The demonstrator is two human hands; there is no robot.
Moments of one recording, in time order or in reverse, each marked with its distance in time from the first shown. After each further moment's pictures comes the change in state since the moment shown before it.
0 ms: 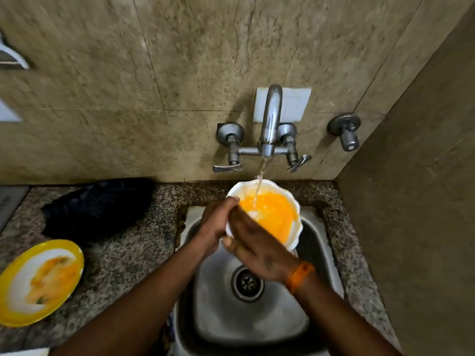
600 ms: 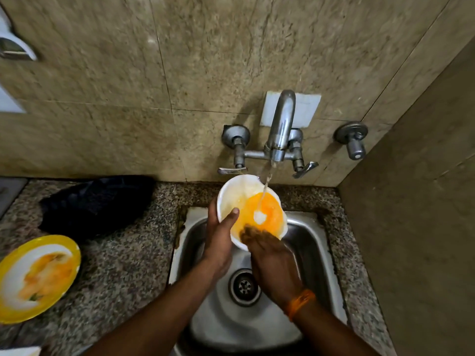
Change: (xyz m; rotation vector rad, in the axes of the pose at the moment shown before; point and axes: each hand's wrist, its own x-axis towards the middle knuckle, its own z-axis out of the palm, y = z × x) left_hand -0.016 -0.035 0.011 -0.385 0.047 0.093; right_hand -0.022 0.051 0.040 -0.445 0.328 -0.160
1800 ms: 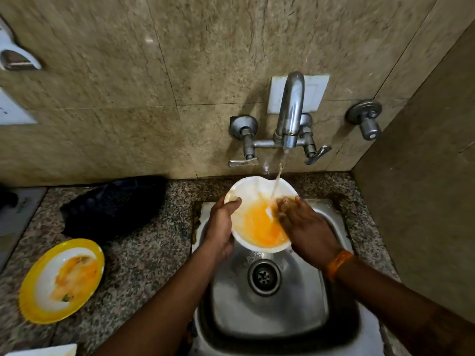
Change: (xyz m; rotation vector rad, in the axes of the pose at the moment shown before) left_hand 0.020 0.024 -0.022 0.010 -0.024 -0.238; right_hand 0.020 0.058 -0.020 -0.417 -0.026 -0.077
